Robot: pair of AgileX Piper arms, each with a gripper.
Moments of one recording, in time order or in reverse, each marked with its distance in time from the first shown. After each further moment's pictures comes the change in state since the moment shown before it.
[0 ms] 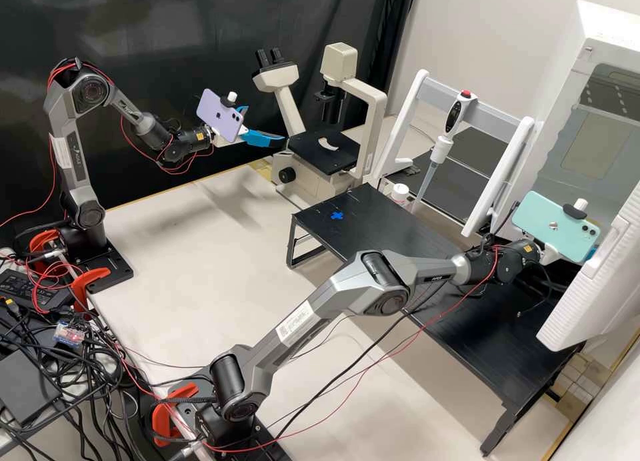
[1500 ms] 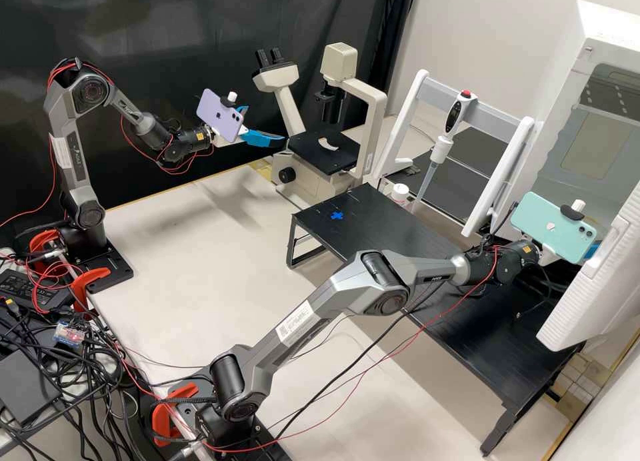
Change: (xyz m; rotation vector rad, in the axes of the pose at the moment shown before) left arm 0.000 0.000 0.000 0.000 0.000 0.000; right arm 0.000 -0.001 0.000 0.000 0.007 -0.001
